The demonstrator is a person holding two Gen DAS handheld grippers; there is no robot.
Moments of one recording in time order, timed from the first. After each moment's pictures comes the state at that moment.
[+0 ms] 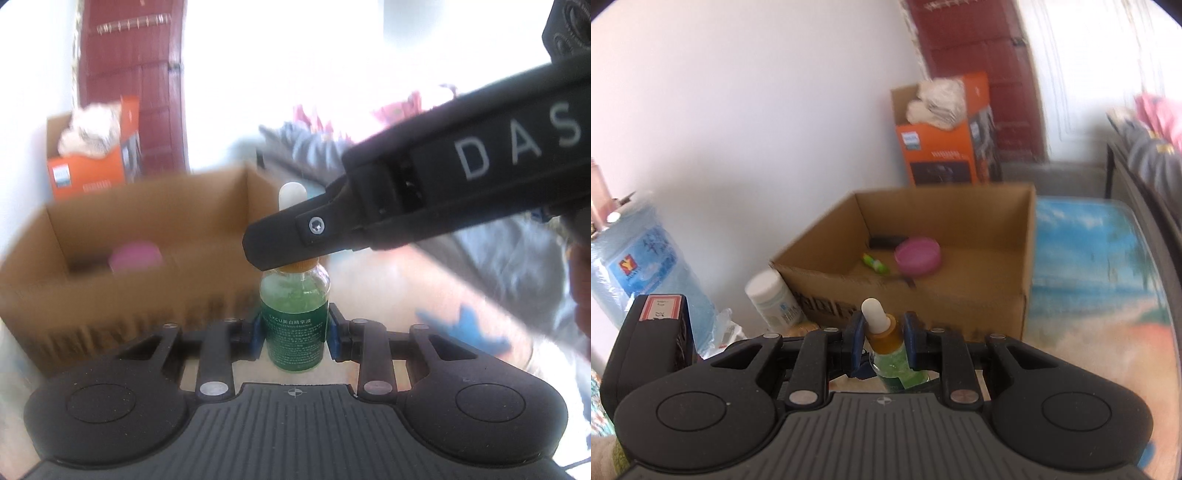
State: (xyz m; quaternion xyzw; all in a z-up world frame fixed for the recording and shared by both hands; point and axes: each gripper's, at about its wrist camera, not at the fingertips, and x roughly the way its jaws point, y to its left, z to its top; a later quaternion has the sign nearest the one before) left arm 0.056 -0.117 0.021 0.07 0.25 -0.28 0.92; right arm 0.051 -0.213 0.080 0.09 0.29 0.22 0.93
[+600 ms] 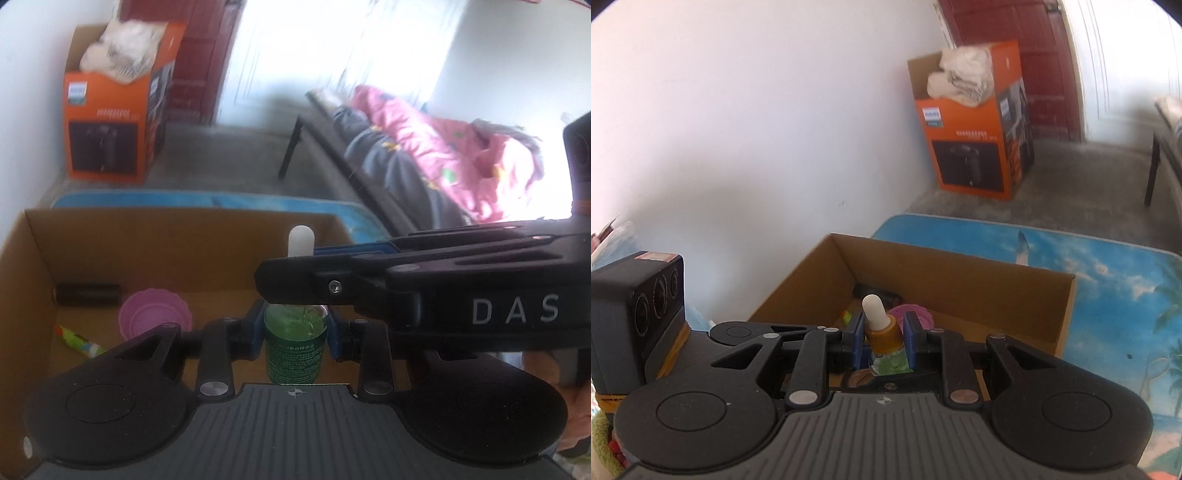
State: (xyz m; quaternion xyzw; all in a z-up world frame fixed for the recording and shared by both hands) left arm 0.240 -0.104 0.042 -0.05 0.39 -0.24 0.89; right arm 0.256 -0.223 0.091 0.10 0.37 0.27 0.88
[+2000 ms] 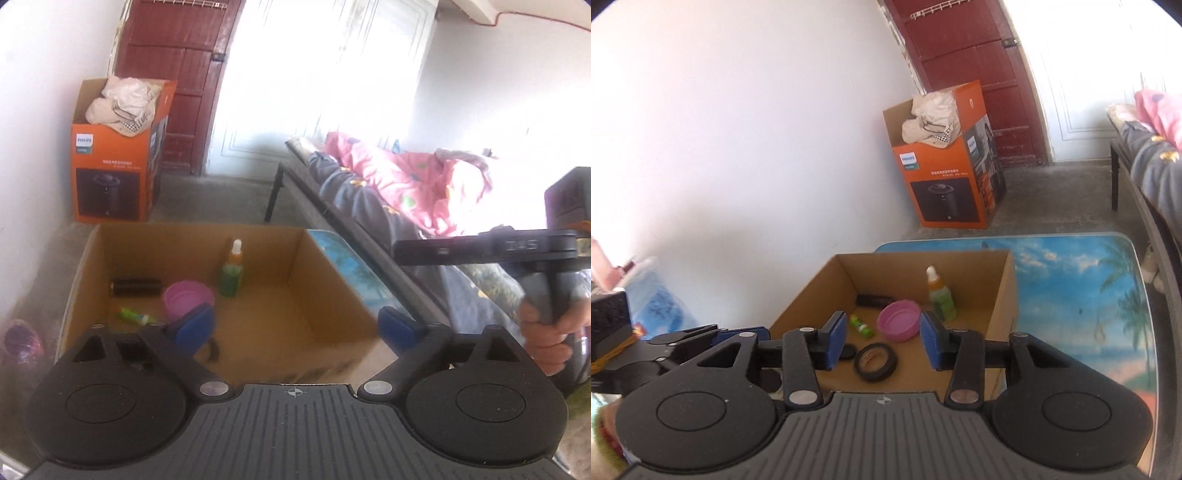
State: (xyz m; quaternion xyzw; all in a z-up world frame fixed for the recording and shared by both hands) left arm 0.094 -0.031 0.098 -0.04 0.29 -0.27 0.92; right arm 0.107 -0.280 0.122 0.16 0.29 0.24 0.91
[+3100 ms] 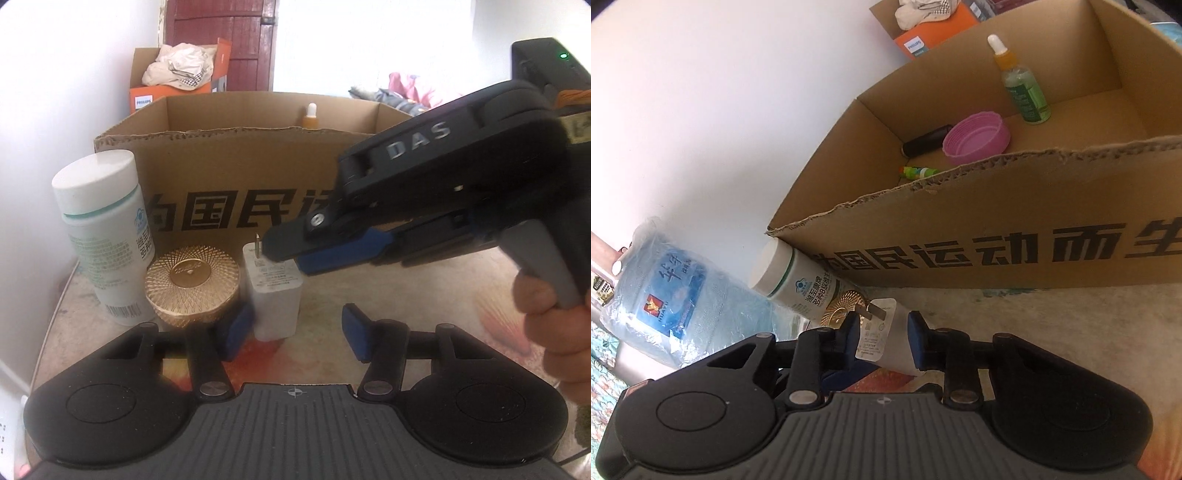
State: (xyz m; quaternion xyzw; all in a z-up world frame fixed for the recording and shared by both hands) left arm 0.062 -0.022 -0.034 0.02 0.33 -0.16 0.93; right arm 0.131 -0.156 -0.033 0.27 0.43 0.29 0.81
